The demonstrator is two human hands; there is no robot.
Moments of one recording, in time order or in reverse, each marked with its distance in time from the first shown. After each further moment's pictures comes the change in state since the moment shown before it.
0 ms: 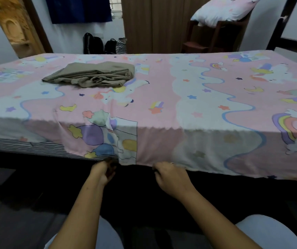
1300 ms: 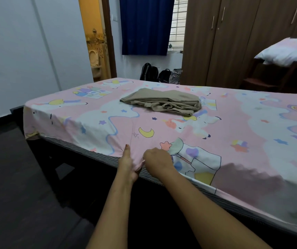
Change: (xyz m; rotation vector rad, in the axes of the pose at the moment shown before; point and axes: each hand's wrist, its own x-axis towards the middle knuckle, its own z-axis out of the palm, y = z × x) left_hand -0.011 0.121 -0.098 -0.547 -0.103 0.330; right_hand 0.176 -0.231 -0.013 -0.120 -0.162 -0.250
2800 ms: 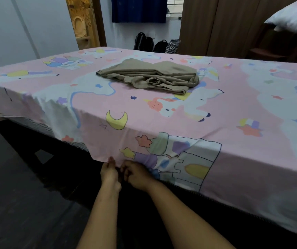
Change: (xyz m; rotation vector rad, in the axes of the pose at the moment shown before) left_hand 0.098 -0.102 -0.066 0.155 0.326 0.097; right_hand 0.016 0.031 0.154 0.955 -0.340 0.044
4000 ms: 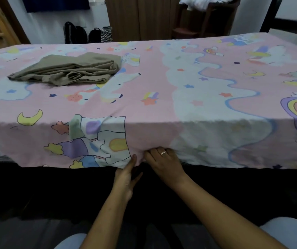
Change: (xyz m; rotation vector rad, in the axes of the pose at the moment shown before) left_hand -0.208 -0.094 0.072 0.249 -0.547 -0.242; right_hand -0.220 0.104 -0.108 -1.263 0.907 -0.180
